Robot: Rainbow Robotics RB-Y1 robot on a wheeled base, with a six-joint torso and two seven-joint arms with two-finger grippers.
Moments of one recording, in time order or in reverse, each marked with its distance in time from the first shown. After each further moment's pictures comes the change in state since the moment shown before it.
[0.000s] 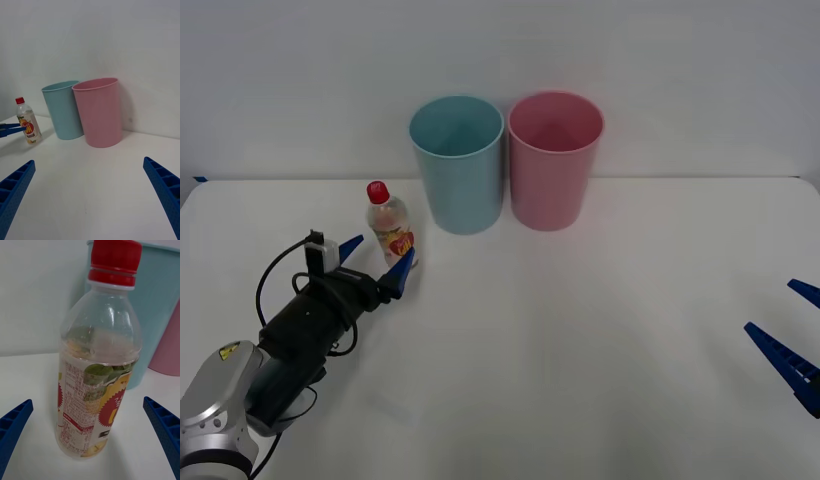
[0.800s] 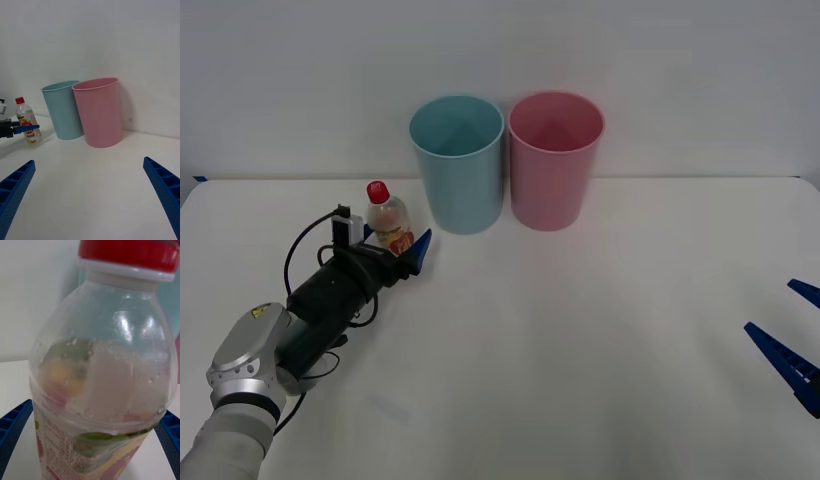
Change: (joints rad) right arm 0.000 0.000 0.000 0.000 0.000 0.000 0.000; left arm -0.193 -0.007 -0.002 0.221 -0.002 0.008 -0.032
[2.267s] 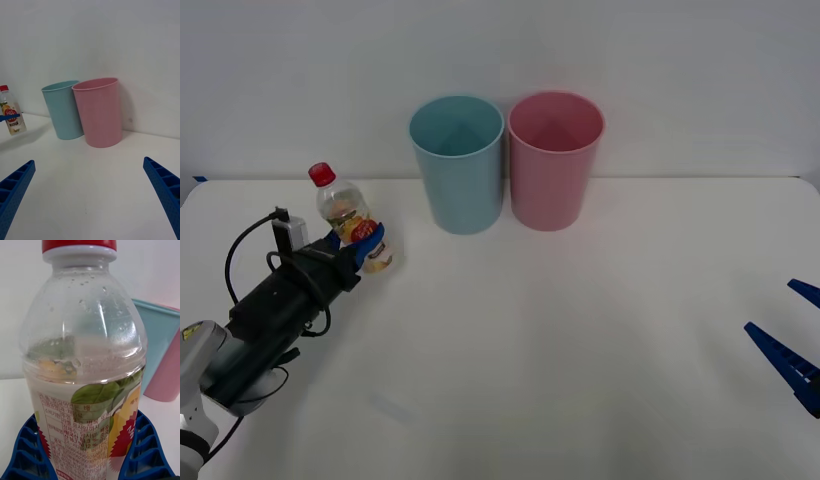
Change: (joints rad) right arm 0.000 0.000 0.000 0.000 0.000 0.000 0.000; left arm 0.185 0.198 -0.104 -0.247 0.308 -0.036 0.043
